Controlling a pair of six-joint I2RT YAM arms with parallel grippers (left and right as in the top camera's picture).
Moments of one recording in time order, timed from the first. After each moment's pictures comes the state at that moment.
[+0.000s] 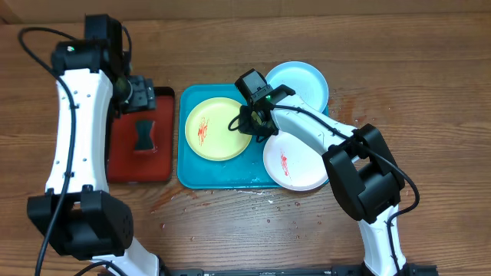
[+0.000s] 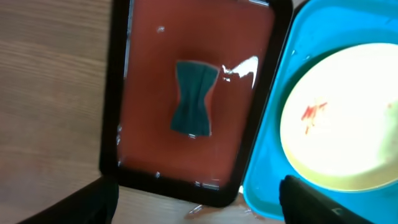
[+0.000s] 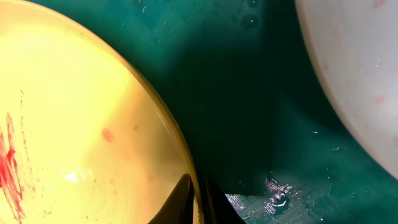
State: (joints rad) left arm 0.07 1.82 1.77 -1.33 -0.10 -0.13; right arm 0.60 2.19 1.61 -0.70 -0.07 0.69
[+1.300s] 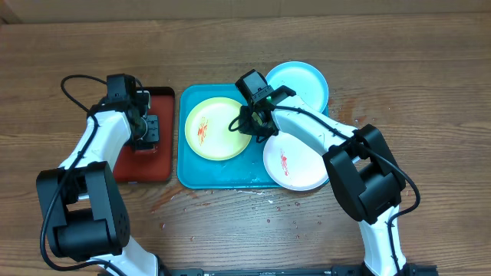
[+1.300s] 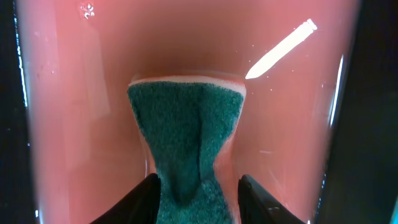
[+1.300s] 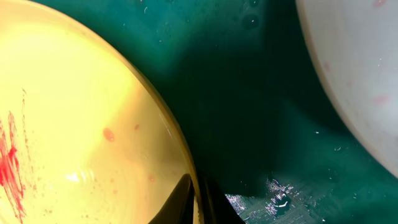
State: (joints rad) left arm 0.13 1.82 1.15 -0.63 -0.06 0.06; right arm 0.60 2.18 1.60 -0.68 -0.07 0.69
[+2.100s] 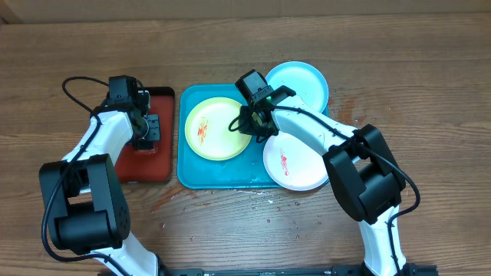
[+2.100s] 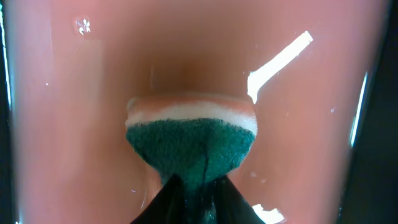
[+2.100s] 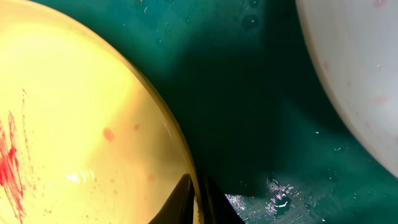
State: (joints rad) left arm 0.13 1.86 1.14 -0.57 -0.07 0.03; right arm 0.60 2.18 1.60 -0.68 -0.07 0.69
